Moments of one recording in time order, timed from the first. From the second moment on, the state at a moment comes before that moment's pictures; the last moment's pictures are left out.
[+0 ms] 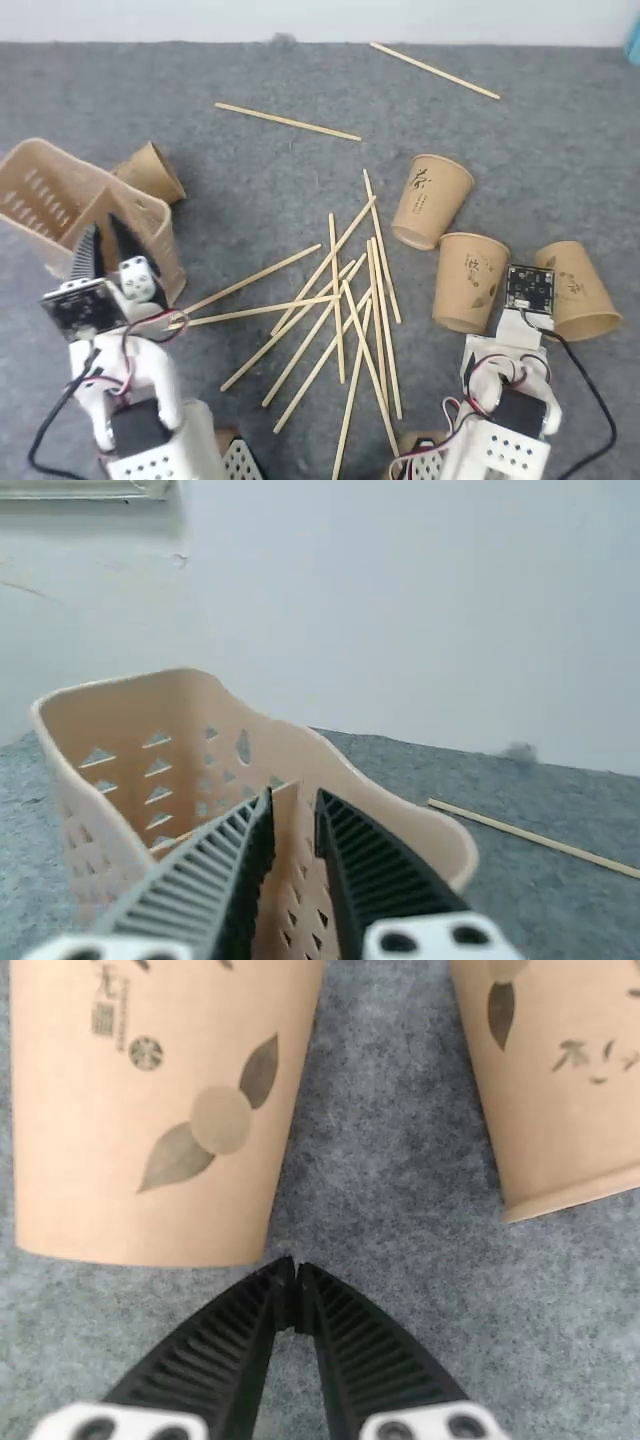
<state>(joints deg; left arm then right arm) -23.5 -104.1 93.1 38.0 6.1 16.3 -103.4 95.4 75.8 9.5</state>
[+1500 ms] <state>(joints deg) -16.0 -103.7 64.2 71.4 -6.5 16.3 -103.4 95.4 75.8 9.5</state>
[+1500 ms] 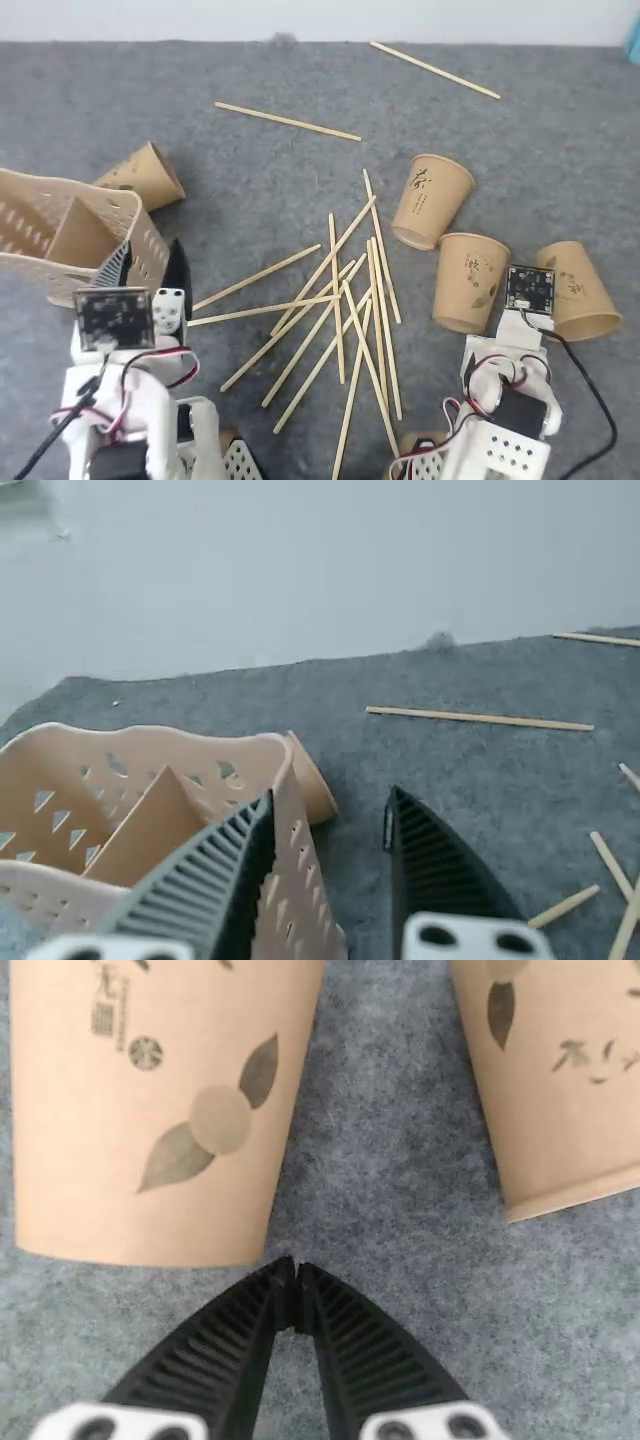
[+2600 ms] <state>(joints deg) -21.0 -48.9 45.0 70.5 -14.1 16.3 -103.4 95.4 75.8 9.5</state>
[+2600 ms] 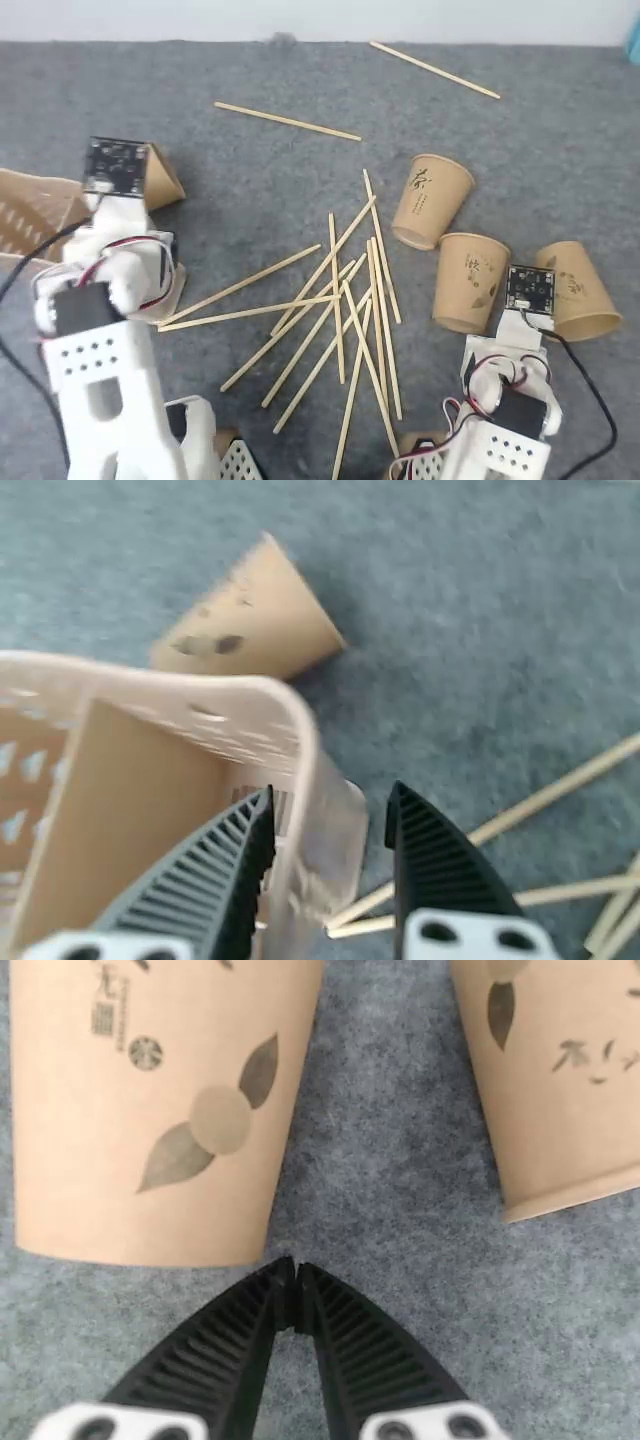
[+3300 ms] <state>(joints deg) -20.0 -46.9 42.9 48.1 -0.1 16.3 -103.4 95.4 75.8 9.5</state>
